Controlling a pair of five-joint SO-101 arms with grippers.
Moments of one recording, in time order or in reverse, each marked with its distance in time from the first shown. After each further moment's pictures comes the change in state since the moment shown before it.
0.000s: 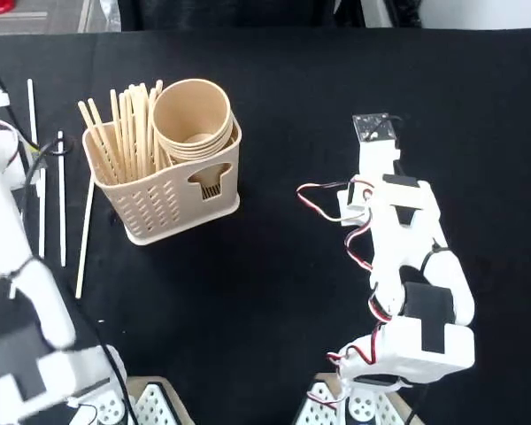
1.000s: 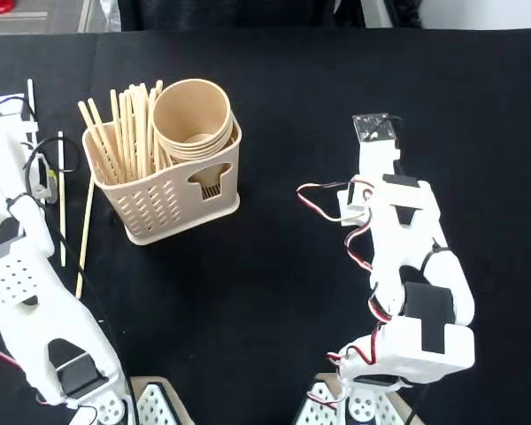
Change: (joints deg) left arm -2.1 50.1 -25.9 -1.3 -7.2; right arm 0.0 0.0 0.0 0.0 0.0
